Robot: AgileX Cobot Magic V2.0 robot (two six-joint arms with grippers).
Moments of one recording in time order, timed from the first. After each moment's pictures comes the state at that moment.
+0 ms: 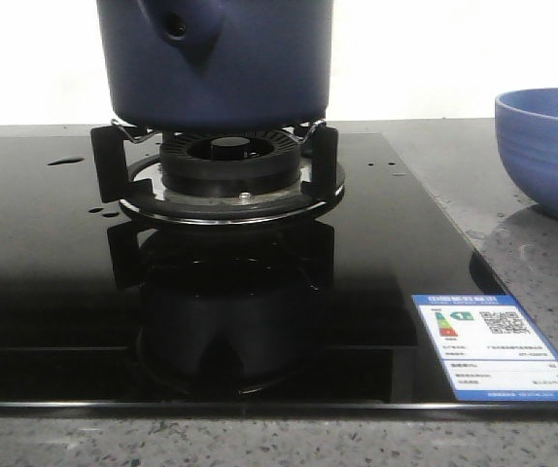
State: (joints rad) left arm -0.28 1.53 -1.19 -1.59 0.72 1.64; right arm -0.18 1.28 -1.29 0.24 1.07 -0.21
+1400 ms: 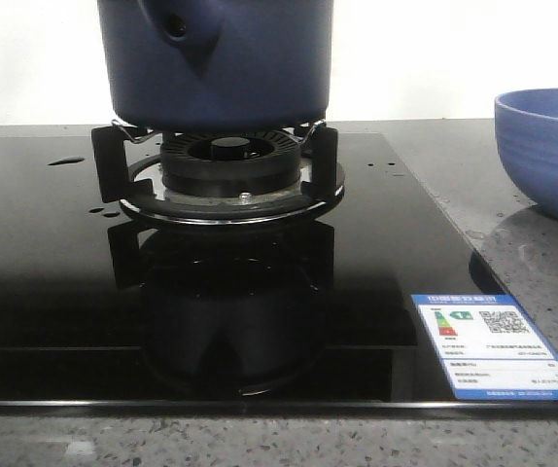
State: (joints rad) left arm -0.10 1.41 -1.25 -1.58 0.86 1.57; right arm -0.18 1.23 -1.29 0.34 1.01 -0.25
